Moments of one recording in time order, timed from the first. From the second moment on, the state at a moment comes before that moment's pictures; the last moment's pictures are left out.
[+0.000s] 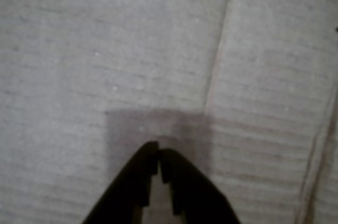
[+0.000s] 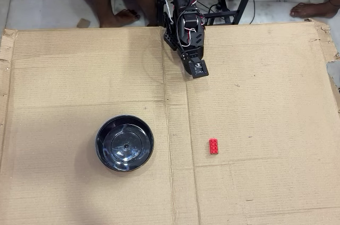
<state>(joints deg) -2.5 194.3 185.0 78.5 73.6</state>
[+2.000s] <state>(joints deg) -2.1 181.4 162.0 81.9 73.5</state>
